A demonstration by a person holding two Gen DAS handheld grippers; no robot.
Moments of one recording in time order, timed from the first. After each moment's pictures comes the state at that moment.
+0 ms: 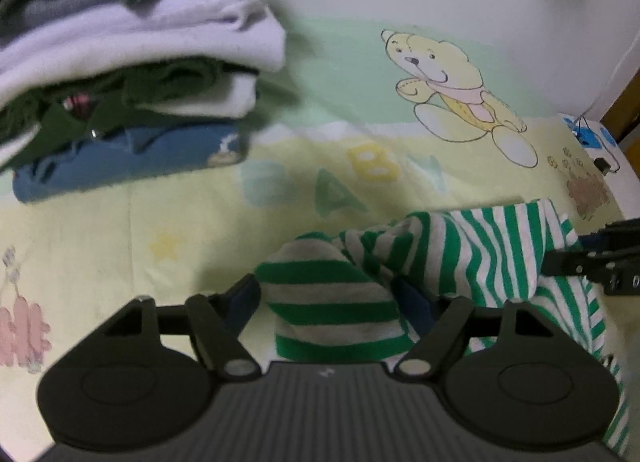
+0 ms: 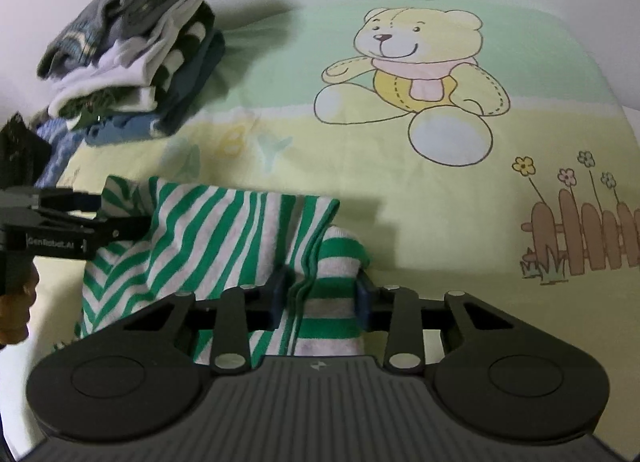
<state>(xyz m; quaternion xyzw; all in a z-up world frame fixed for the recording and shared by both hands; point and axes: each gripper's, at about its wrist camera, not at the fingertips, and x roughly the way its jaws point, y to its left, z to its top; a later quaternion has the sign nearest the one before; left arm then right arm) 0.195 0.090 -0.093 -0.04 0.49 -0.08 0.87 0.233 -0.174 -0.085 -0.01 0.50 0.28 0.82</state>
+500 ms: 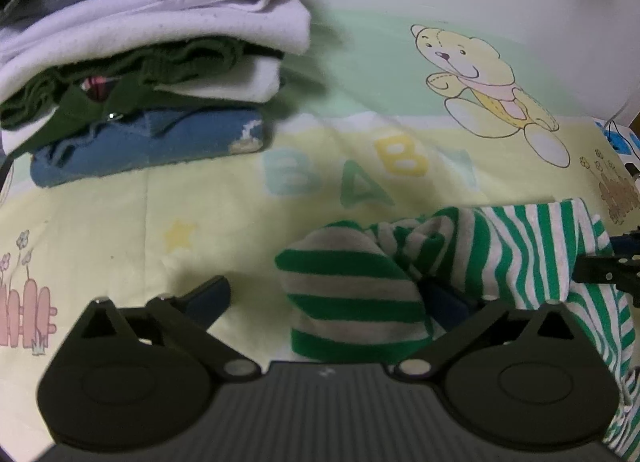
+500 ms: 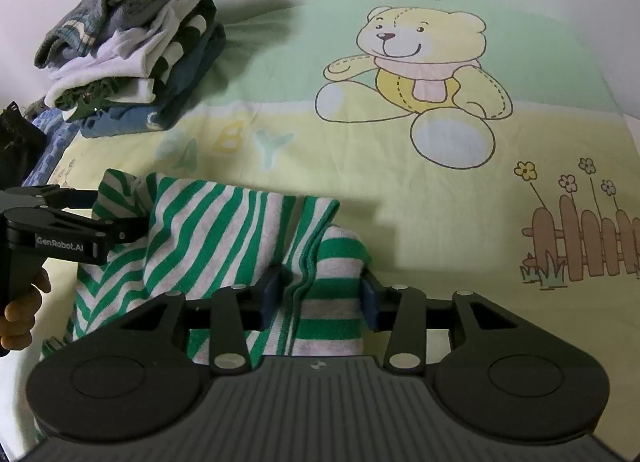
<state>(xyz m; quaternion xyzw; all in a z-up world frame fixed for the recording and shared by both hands) 0.194 0.085 -0.105 -0.03 0.48 -0.04 0.87 0.231 -0.171 -0.087 -0.02 0.49 0.27 0.83</state>
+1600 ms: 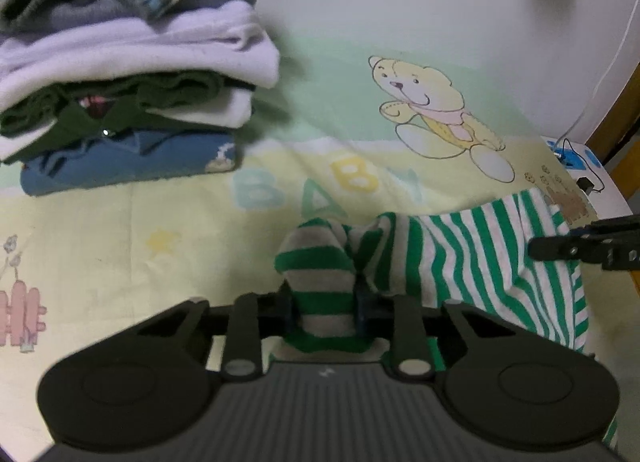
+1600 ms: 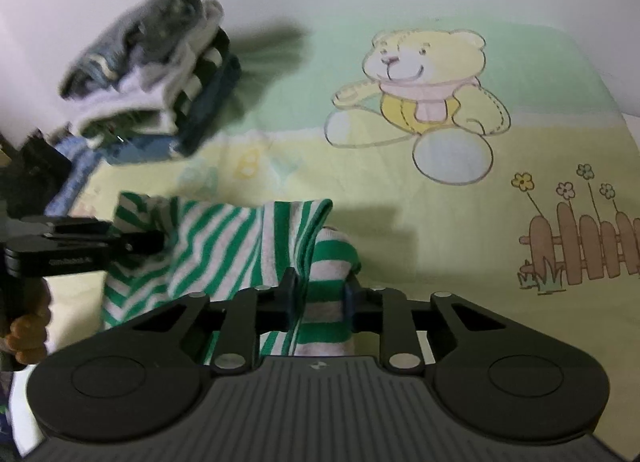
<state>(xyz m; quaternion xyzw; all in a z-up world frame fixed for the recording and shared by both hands) 0.165 0.089 -0.084 -0.06 0.44 -0.09 0.89 0.224 -0.191 -0.073 0.03 0.46 0.30 0.84</state>
